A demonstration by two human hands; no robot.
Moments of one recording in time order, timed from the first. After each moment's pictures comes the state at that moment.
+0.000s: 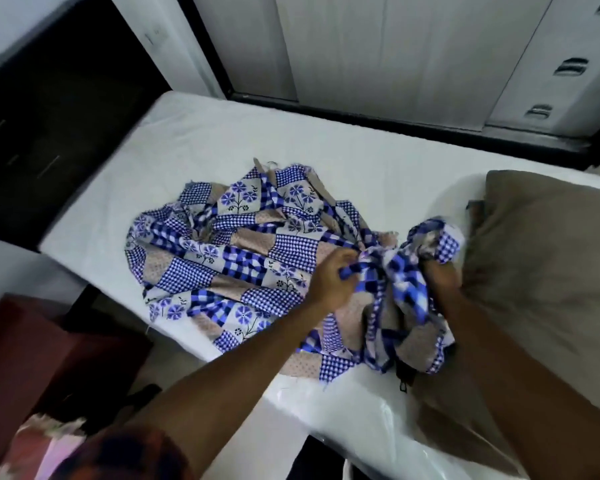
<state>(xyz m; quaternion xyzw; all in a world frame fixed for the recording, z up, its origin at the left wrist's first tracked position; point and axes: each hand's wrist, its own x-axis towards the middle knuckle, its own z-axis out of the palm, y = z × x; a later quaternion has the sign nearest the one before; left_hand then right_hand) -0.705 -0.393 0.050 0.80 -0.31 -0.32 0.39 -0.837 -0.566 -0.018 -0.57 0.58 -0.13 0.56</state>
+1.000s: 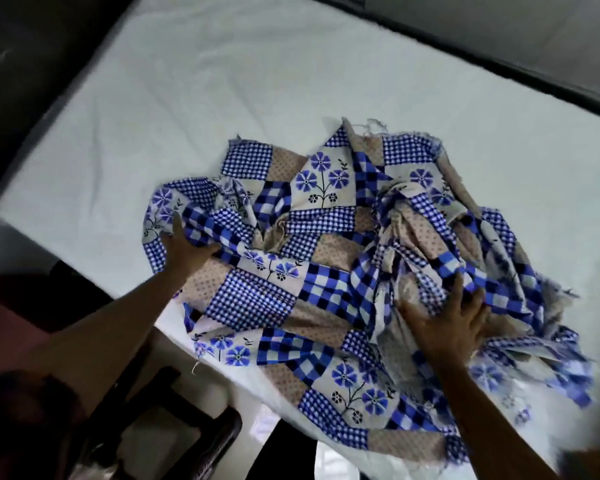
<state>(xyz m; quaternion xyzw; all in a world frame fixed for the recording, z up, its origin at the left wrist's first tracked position) -0.177 -0.125 -0.118 0.93 0.00 -0.29 0.22 -0.585 -0.401 -0.126 -0.73 0.62 0.08 0.28</state>
